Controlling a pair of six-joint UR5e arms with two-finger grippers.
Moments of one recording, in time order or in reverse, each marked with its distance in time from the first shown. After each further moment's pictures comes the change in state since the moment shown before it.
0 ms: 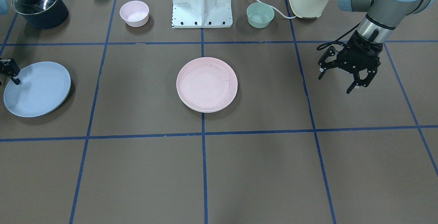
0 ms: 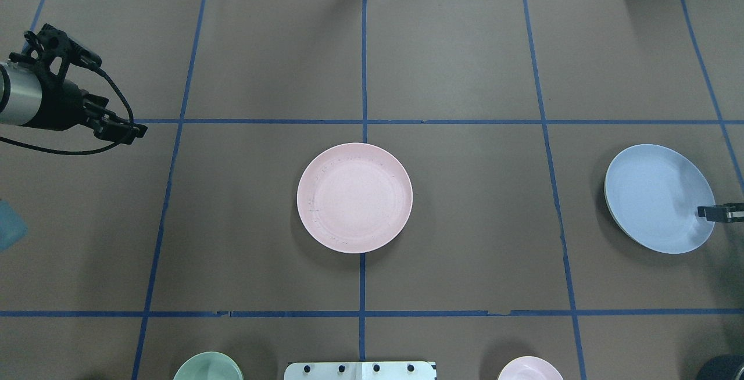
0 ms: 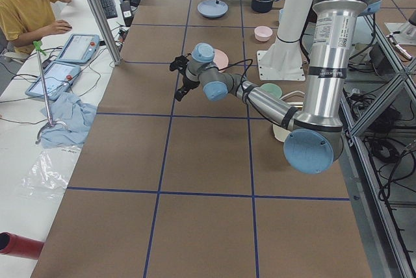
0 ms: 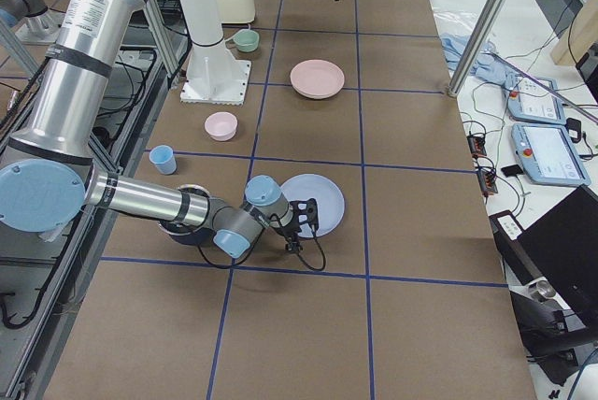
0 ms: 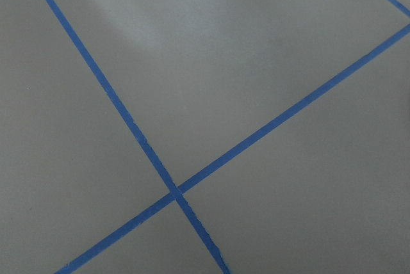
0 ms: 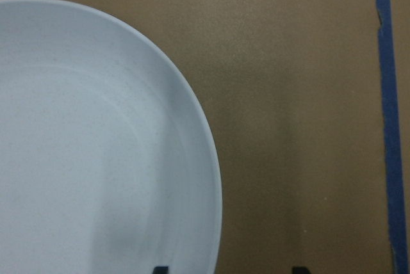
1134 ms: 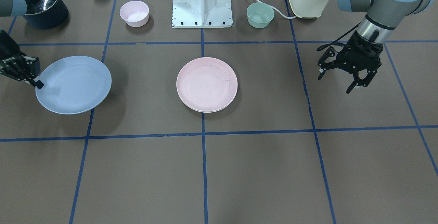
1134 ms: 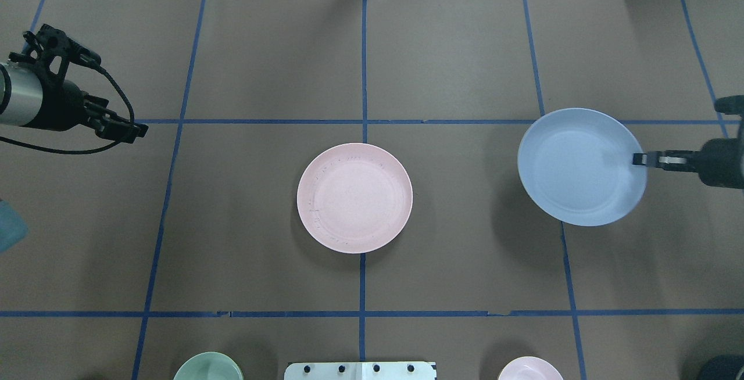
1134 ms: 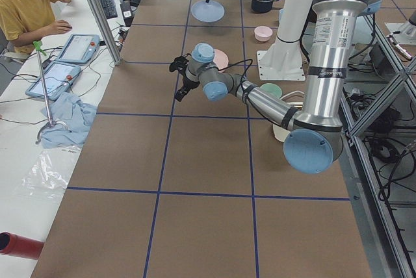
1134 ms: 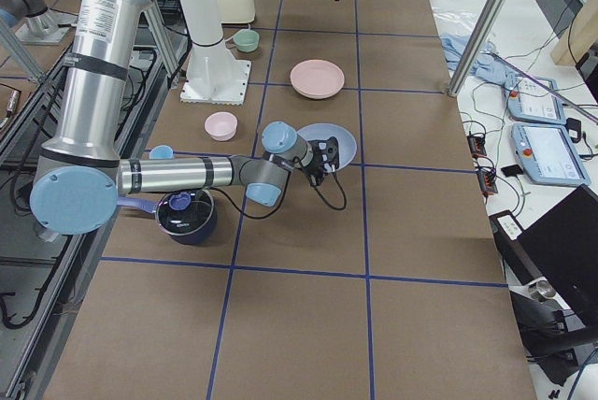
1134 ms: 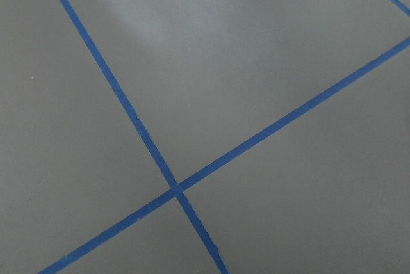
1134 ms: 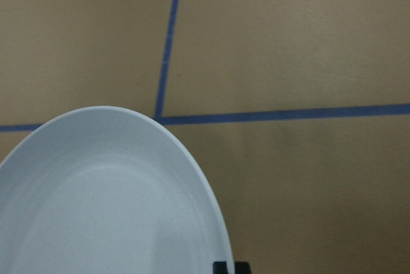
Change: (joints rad) left arm 0.002 -0.001 0.001 -0.001 0.001 -0.039; right arm -0.038 0.167 0.226 -0.012 0.015 0.317
